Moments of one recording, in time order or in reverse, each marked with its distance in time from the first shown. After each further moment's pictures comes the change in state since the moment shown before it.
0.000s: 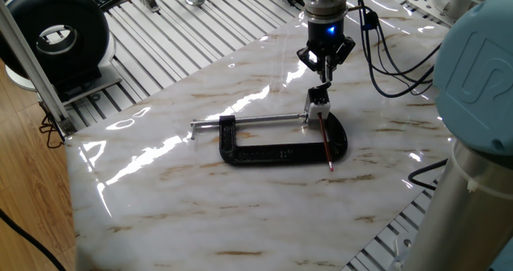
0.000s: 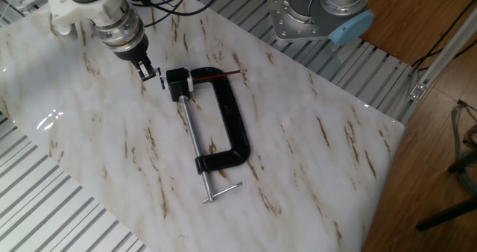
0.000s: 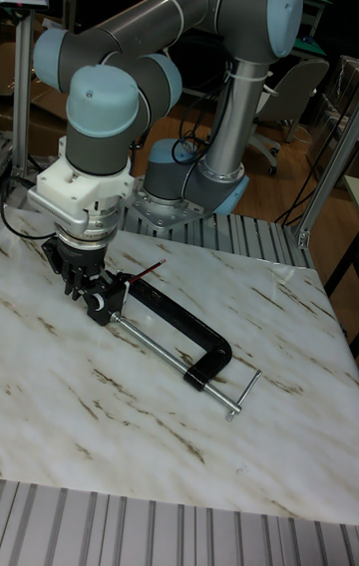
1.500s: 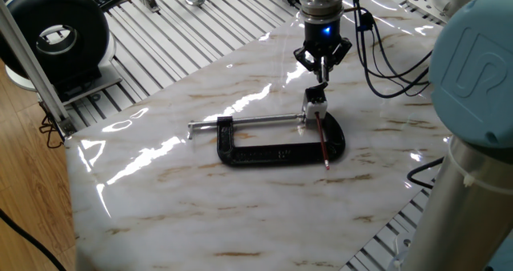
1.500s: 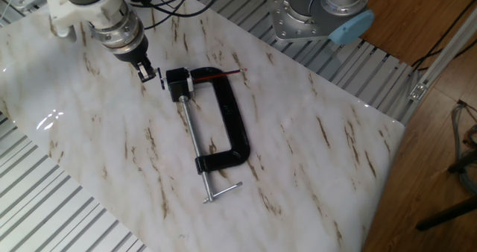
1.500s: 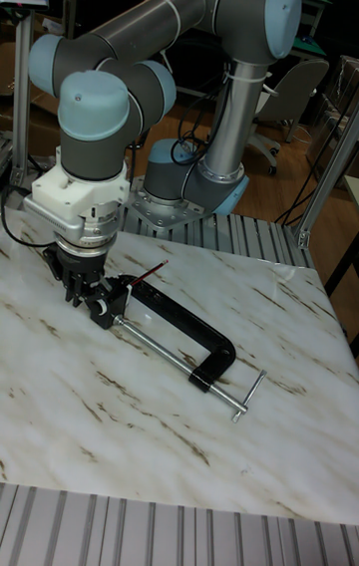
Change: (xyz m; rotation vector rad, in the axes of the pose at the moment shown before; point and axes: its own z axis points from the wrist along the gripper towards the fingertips) arm -0.012 0.025 0.005 -0.088 -0.016 0.033
